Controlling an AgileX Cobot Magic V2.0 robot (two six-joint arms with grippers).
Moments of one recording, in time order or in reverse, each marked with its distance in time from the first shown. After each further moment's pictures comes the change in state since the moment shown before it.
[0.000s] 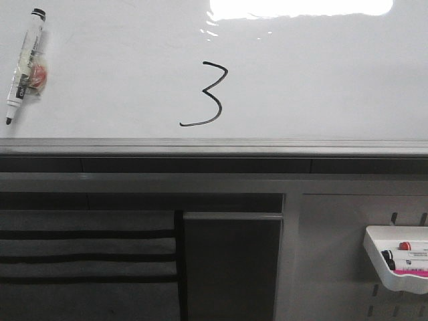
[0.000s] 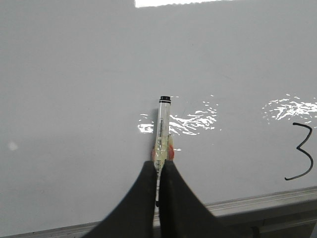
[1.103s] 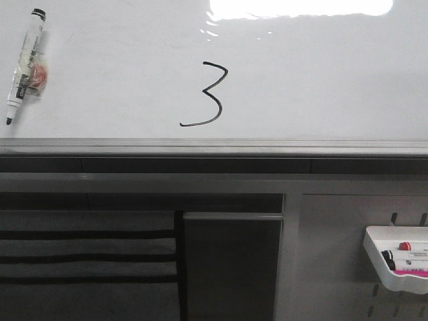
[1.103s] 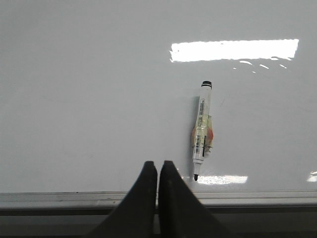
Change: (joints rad) left arm 0.141 -0.503 0.452 -0.031 -0.183 -0.002; right arm 0.000 0.000 0.017 0.000 0.020 0.000
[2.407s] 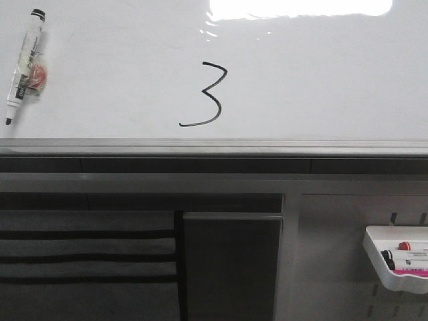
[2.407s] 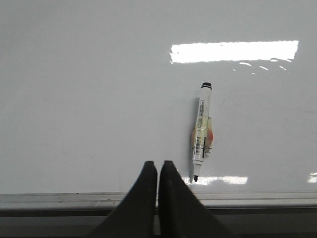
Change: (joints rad) left arm 0.002 0.000 0.000 0.000 -0.005 0.000; right arm 0.000 -0.383 0.475 0.019 -0.444 0.000
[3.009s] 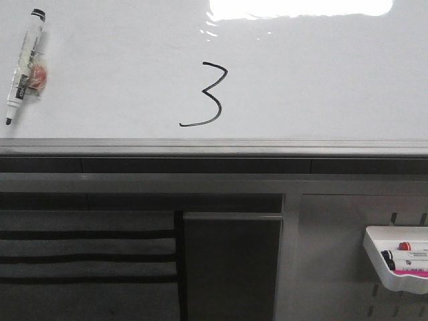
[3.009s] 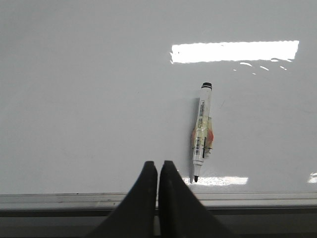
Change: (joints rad) left arm 0.000 0.000 0.000 0.000 0.000 0.000; right arm 0.000 -0.001 0.000 -0.092 -0.096 0.116
